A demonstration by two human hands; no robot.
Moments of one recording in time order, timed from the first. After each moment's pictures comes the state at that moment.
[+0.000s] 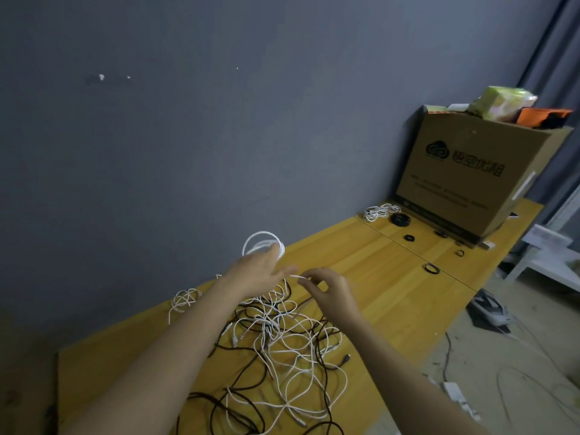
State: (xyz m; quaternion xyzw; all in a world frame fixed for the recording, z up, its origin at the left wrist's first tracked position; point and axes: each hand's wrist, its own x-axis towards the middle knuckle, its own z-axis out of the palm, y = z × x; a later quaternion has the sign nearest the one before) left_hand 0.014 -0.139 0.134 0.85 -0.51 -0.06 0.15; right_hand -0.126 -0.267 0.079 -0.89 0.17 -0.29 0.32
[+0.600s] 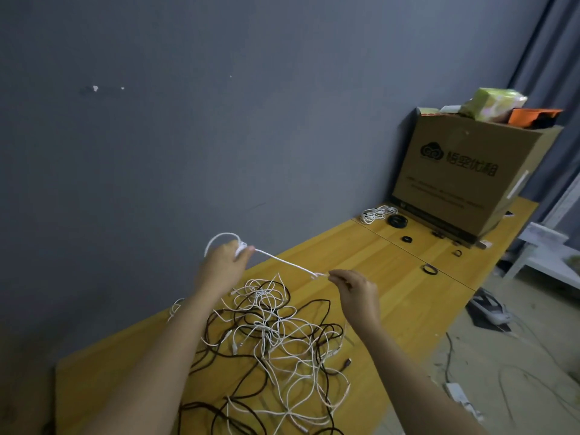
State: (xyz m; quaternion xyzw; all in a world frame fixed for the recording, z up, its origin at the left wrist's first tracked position) left_hand 0.037 -0.116 0.139 0.88 -0.32 0.01 0.34; right_hand -0.143 -0.293 0.076 -0.84 0.28 -0.39 0.24
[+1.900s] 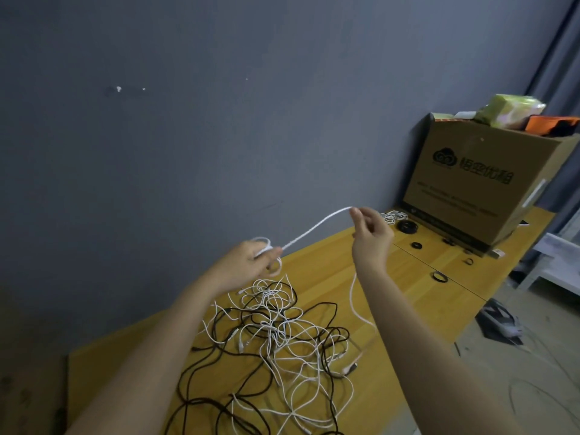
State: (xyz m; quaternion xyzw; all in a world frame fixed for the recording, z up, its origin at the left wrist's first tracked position) left_hand 0.014 -0.097 0.180 0.80 -0.47 -0.13 0.34; right_hand -0.104 -0.290 0.180 -0.63 0.28 -0.52 0.52
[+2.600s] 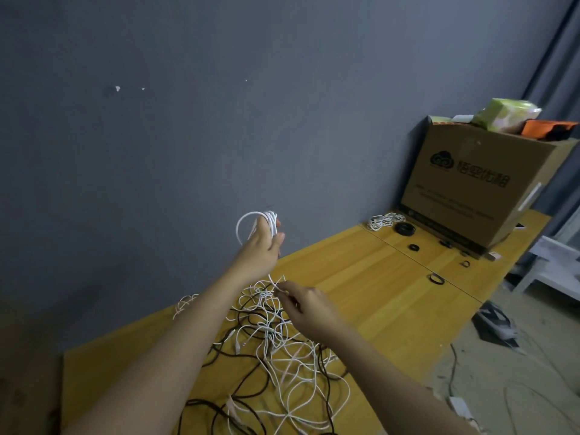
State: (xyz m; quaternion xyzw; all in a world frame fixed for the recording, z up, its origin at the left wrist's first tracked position) left_hand 0.010 -0.138 0.168 0.79 -0.41 -0.05 0.45; right_hand -0.117 -0.223 0.105 -0.95 0.07 -0.18 0.26
